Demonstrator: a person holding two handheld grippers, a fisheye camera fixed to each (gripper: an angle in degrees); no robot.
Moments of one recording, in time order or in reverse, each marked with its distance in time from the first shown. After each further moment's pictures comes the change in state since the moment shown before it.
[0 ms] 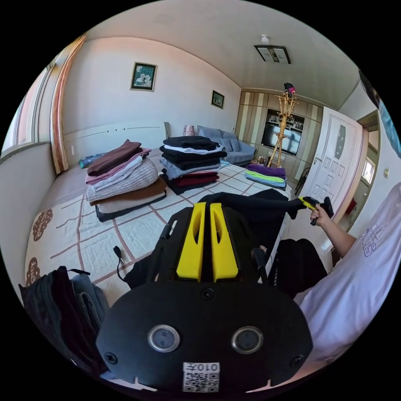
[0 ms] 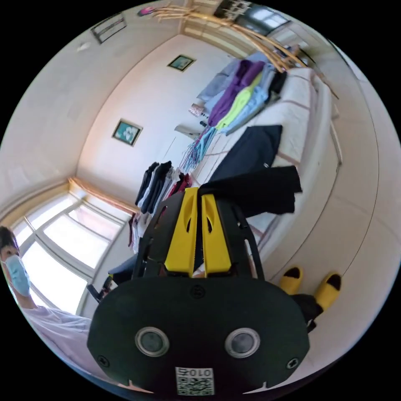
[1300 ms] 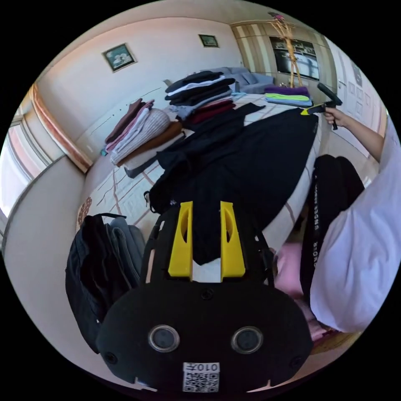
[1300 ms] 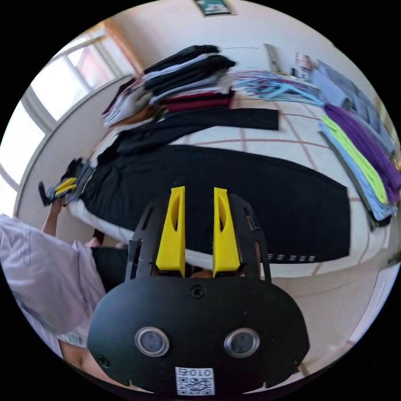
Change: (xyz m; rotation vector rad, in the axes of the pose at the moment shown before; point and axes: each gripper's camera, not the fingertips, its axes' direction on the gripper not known) left arm 0.138 0.090 0.030 -0.411 -0.306 0.235; right arm -0.232 0.057 0.208 -0.724 0.173 -0.787
